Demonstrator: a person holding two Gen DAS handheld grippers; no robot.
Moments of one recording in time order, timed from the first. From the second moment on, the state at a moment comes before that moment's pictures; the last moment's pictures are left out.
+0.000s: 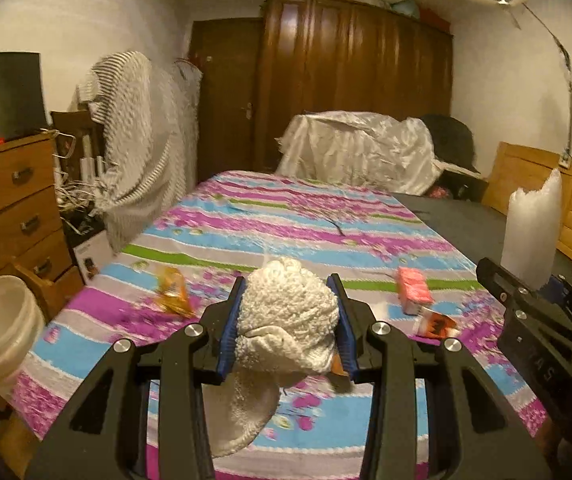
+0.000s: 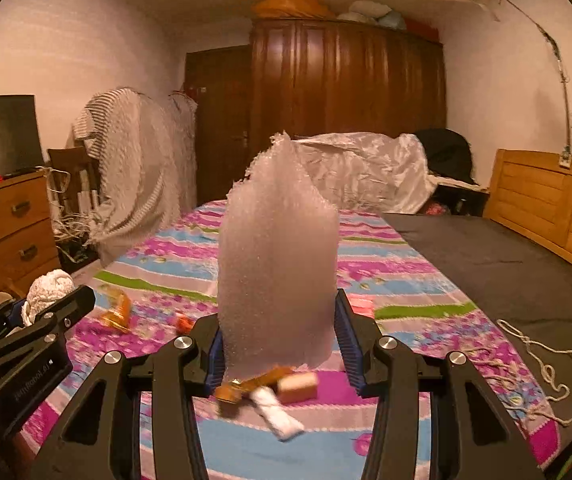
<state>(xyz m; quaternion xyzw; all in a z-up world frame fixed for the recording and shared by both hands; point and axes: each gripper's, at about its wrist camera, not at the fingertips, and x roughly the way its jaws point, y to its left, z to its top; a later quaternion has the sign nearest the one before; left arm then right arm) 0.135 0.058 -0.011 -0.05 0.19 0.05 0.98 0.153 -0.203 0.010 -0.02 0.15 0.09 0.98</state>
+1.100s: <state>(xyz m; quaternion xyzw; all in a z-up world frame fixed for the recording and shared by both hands) 0.077 0.318 0.033 -0.07 0.17 0.26 0.95 0.145 0.178 0.067 -0.06 0.16 0.33 0.93</state>
